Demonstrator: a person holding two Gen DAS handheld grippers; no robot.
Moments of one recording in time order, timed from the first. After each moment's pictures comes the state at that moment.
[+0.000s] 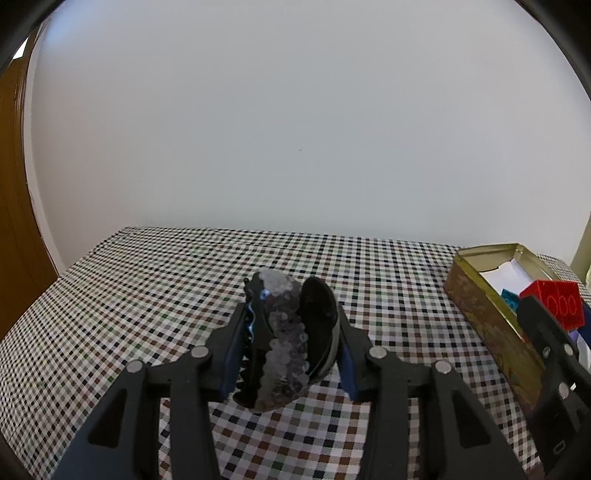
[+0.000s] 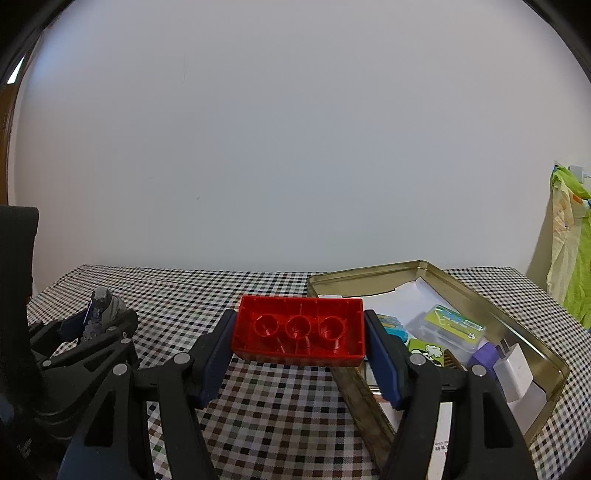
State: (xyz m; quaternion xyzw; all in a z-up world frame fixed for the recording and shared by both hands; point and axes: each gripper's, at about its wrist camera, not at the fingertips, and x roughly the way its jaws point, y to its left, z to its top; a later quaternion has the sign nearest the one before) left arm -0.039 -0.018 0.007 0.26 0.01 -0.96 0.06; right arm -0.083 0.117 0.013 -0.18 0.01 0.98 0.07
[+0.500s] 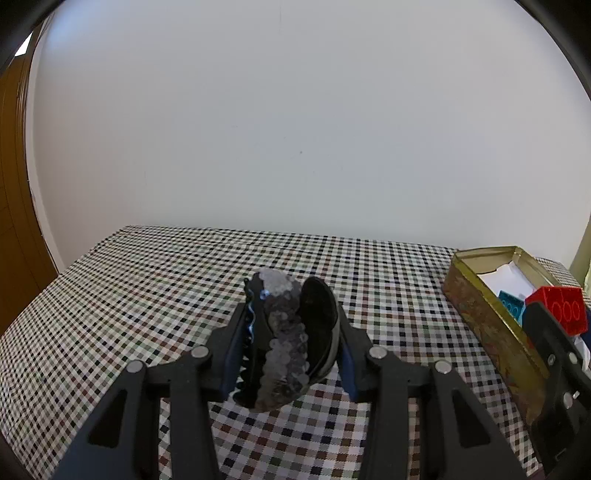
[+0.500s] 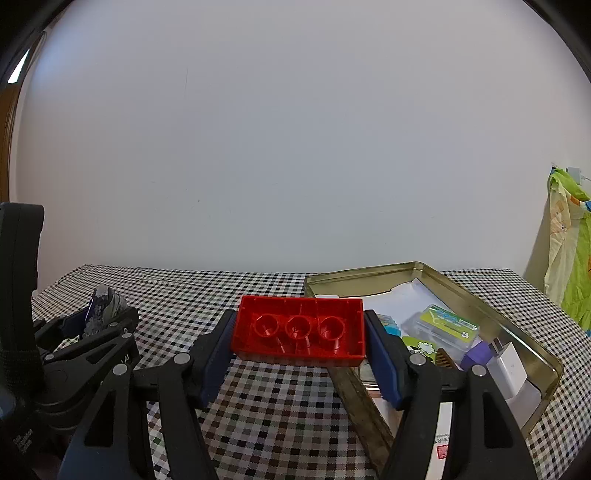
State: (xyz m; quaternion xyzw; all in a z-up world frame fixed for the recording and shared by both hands) left arm -0.035 -0.018 0.008 0.26 0.02 -0.96 0.07; right arm -0.073 0.123 0.012 -0.17 0.01 0.98 0.07
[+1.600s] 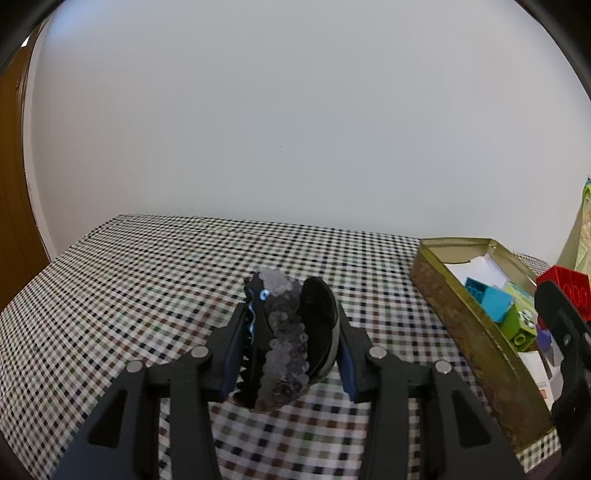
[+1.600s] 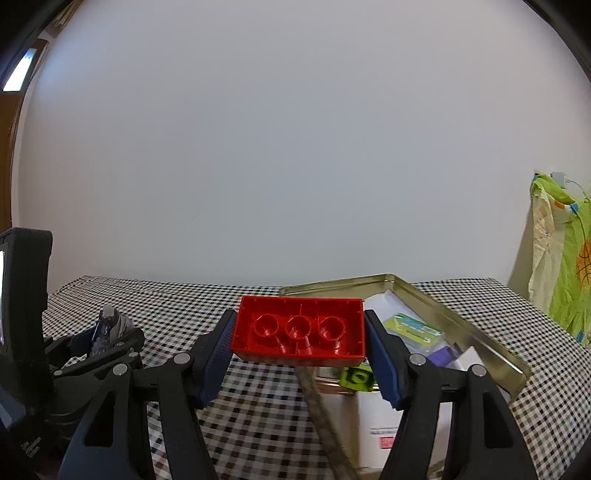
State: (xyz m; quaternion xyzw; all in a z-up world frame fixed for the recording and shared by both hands) left arm -0.008 0.022 0.008 0.26 0.03 -0.96 0.07; right arm -0.046 0.160 0.018 -0.14 0.01 0.99 0.08
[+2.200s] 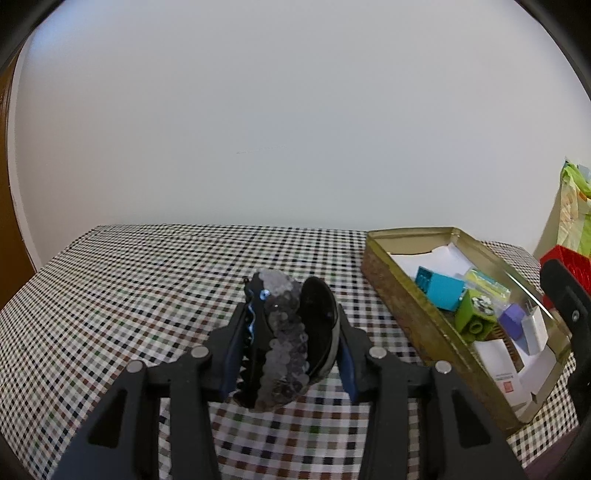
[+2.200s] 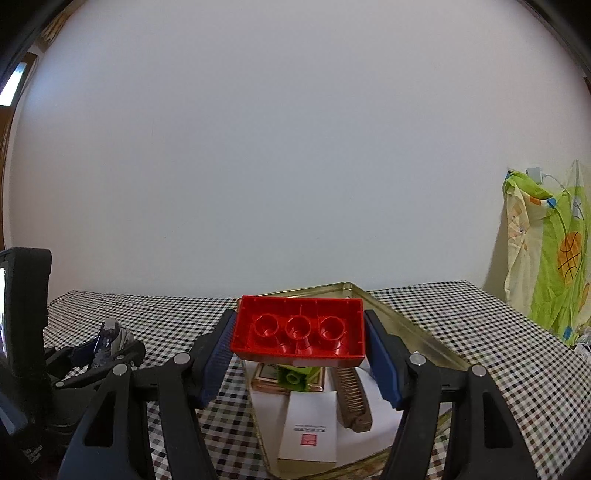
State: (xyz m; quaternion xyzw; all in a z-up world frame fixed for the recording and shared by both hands) left arm 0.003 0.068 0.012 0.26 0.02 -0.97 0.03; right arm -0.025 0.210 0.022 -0.11 0.03 0.99 0.10
